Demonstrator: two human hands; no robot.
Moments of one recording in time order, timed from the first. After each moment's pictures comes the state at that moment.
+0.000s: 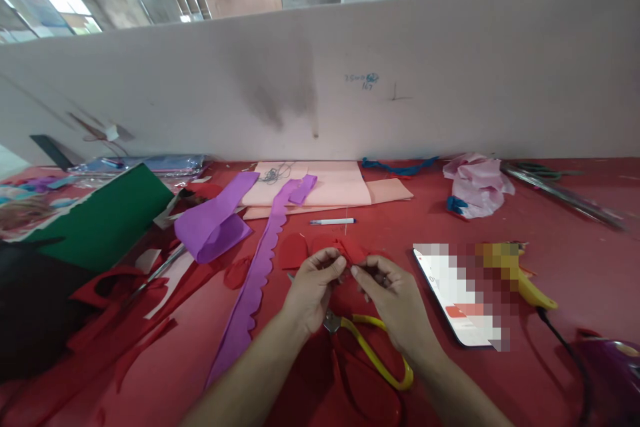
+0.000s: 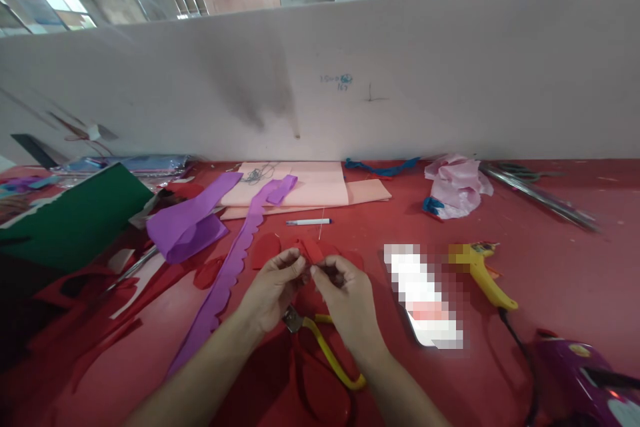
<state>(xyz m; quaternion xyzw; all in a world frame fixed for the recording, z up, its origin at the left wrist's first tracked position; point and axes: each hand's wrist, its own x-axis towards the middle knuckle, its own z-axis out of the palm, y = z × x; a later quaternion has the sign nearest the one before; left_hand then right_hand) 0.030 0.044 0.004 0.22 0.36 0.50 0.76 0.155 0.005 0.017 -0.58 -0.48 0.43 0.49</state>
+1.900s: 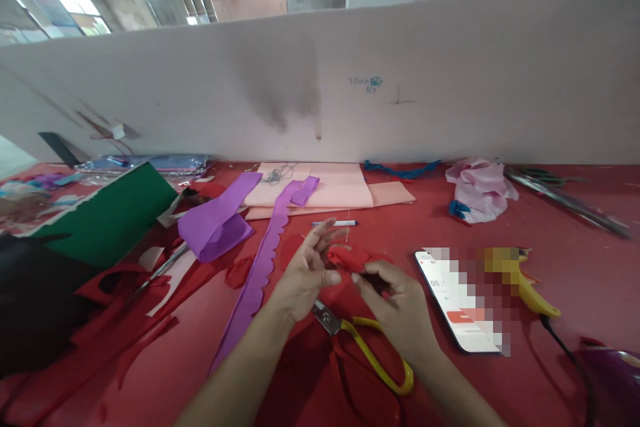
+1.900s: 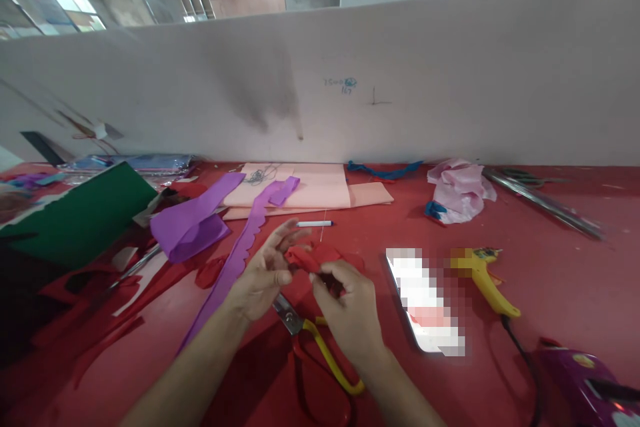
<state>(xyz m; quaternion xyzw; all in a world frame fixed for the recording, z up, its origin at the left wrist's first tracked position) 0.006 0.052 0.027 0.39 0.26 0.49 0.74 0.158 0.001 0.023 -0.57 -0.60 0.30 0.48</state>
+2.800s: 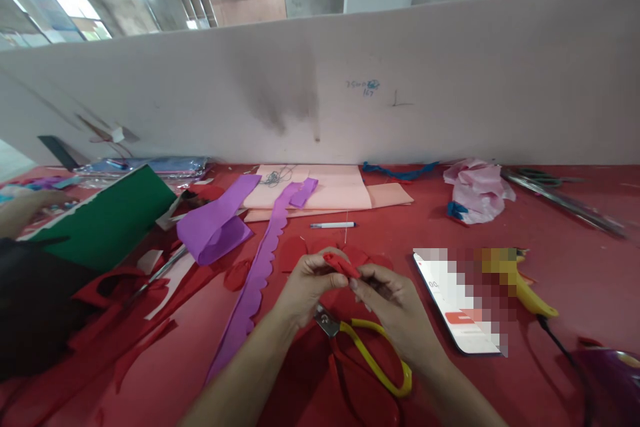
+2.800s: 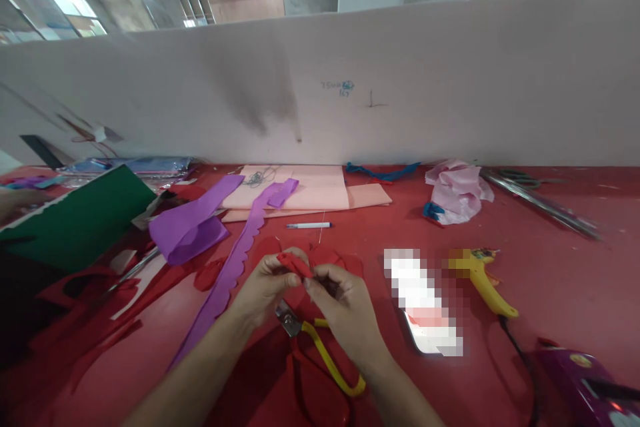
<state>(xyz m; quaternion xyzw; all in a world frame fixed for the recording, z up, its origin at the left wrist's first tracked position) 0.016 0.048 0.021 0.44 0.26 0.47 0.71 0.156 0.000 0.032 -0.50 -0.50 0.51 0.50</state>
